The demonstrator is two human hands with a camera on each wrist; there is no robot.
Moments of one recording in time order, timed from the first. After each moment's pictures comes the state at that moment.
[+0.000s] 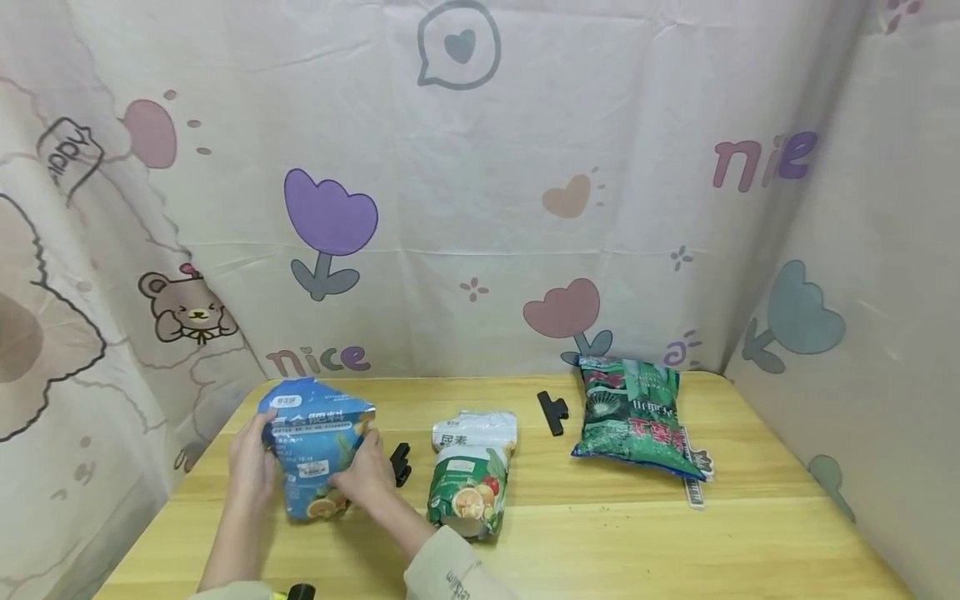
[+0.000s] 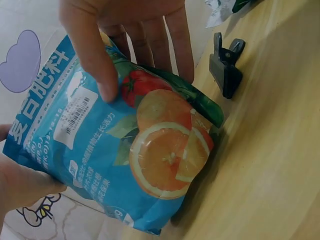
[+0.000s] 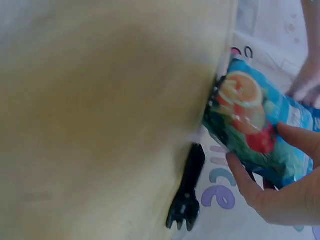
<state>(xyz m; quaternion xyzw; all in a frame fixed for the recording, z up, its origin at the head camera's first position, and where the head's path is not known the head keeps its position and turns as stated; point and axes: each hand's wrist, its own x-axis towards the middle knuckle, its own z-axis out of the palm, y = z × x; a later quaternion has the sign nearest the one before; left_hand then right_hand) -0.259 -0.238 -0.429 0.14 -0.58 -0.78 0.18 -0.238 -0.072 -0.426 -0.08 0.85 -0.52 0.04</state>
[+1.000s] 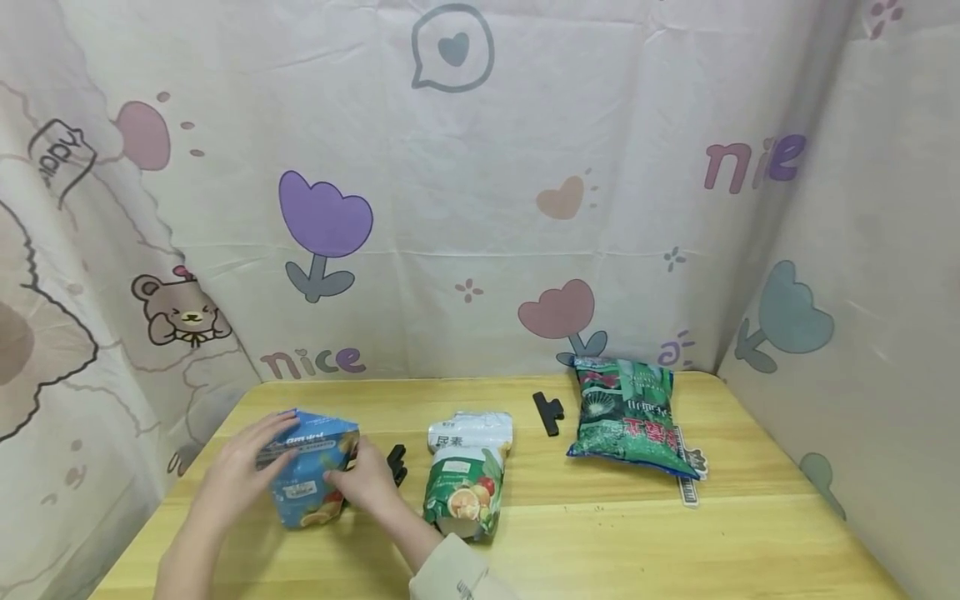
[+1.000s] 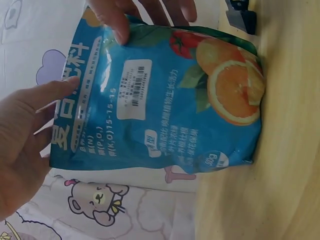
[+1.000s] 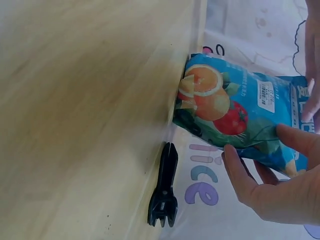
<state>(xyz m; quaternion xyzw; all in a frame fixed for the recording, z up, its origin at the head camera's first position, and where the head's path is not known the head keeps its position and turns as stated) -0.197 -0.226 -0.381 -0.18 -0.90 -0.22 0.34 -0.226 -0.055 -0.413 -0.13 0.80 -0.59 0.07</state>
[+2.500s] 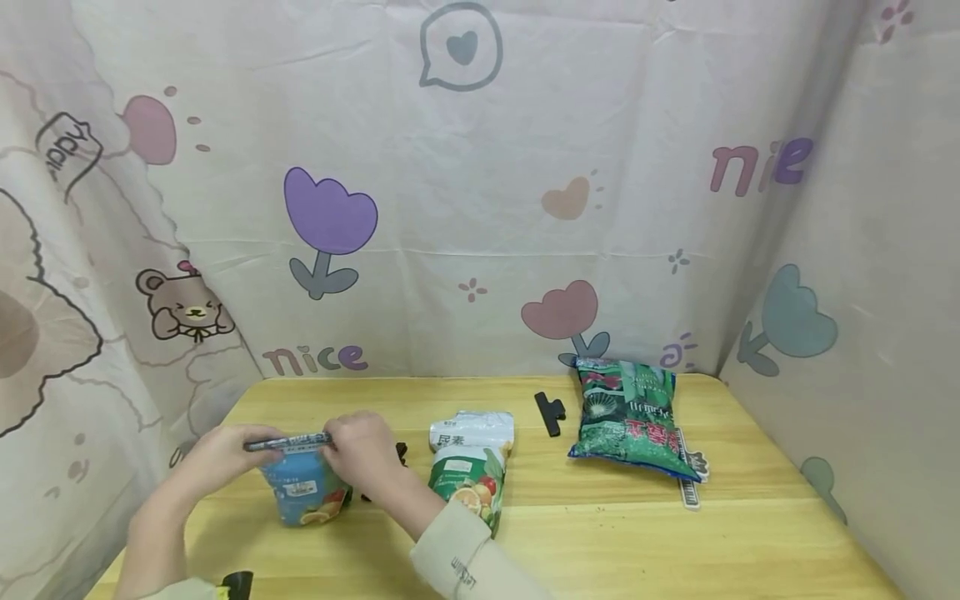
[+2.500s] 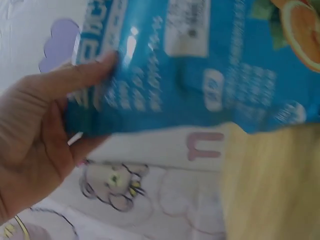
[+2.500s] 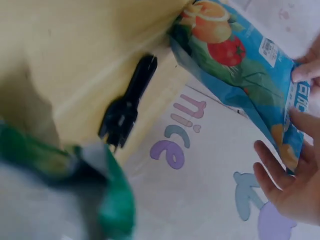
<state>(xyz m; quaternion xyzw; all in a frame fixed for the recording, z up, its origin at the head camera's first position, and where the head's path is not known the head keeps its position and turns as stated) -0.214 -0.262 -0.361 -0.14 -0.94 -0.30 0.04 -0.241 -0.057 -0.379 -0.35 0.90 -0.12 -0.22</state>
